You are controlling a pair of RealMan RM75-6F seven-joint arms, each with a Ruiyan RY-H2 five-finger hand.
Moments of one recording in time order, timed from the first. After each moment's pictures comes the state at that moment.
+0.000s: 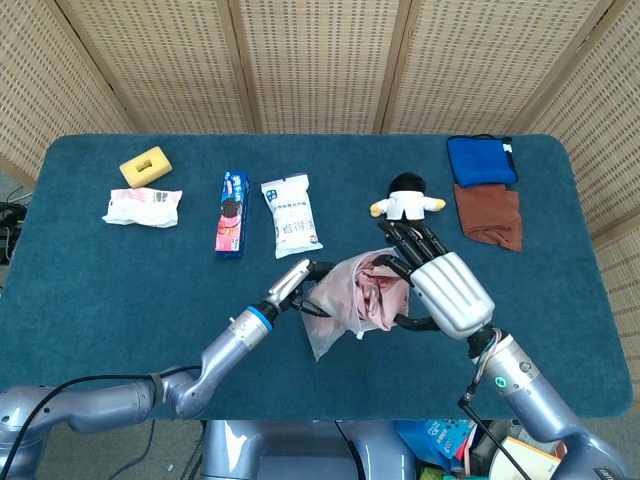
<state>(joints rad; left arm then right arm) -0.89 -1.80 -0.32 -1.35 1.26 0.81 -0.68 0.58 -0.94 0.26 -2.15 -1.37 1.10 -0.23</state>
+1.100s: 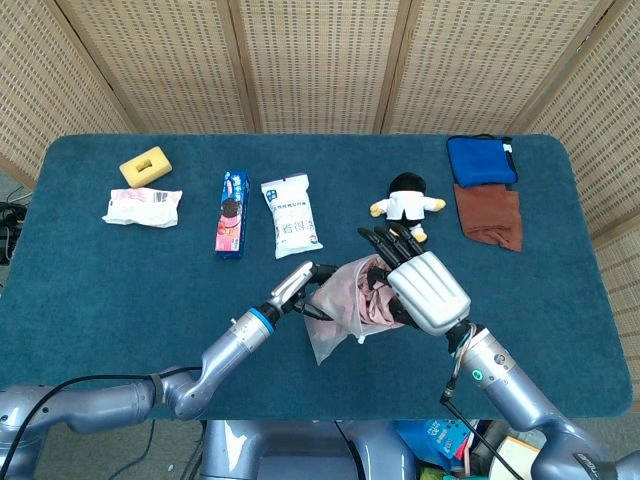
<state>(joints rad) -0.89 -1.80 -0.32 -1.36 1.28 0.80 -0.70 0.66 -1.00 0.25 -2.13 -1.29 1.06 -0.35</state>
